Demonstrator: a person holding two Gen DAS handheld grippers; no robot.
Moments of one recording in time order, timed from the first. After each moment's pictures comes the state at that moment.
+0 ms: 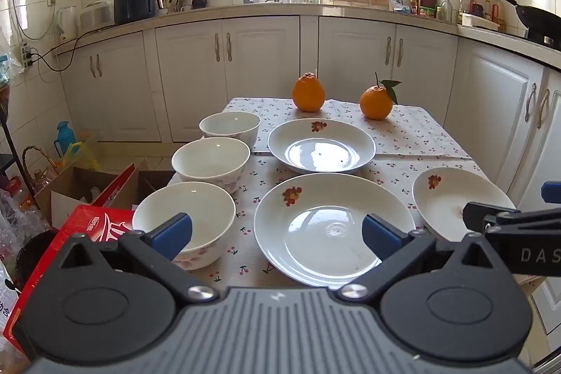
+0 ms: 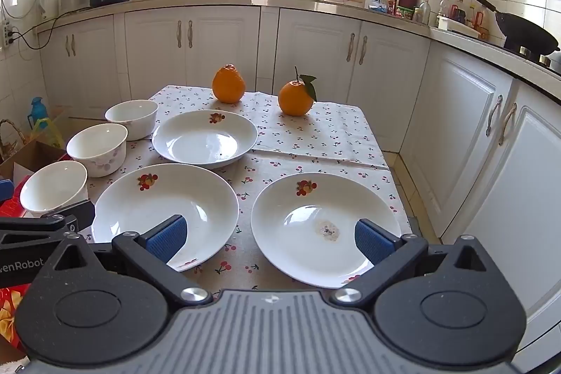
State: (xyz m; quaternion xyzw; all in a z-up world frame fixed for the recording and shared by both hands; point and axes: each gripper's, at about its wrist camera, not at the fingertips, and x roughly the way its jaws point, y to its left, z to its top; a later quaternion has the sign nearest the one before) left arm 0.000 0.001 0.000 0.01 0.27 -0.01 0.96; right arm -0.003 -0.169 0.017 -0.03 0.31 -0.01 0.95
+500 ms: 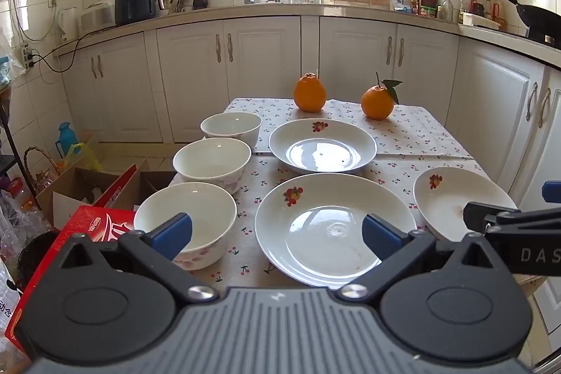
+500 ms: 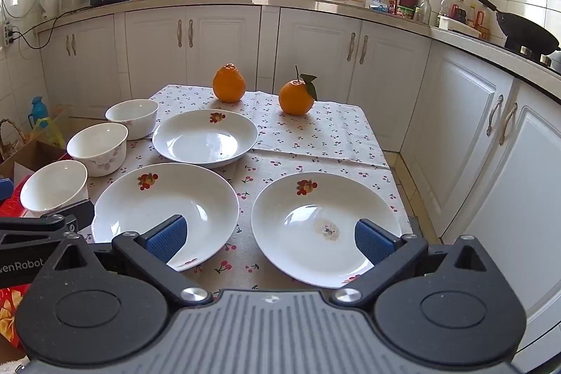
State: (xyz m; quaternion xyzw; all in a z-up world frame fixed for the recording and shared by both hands) left arm -0.002 -0.002 -0.004 0.02 0.27 0.00 0.96; right arm 0.001 -0.169 0.017 -0.03 0.31 -0.01 0.95
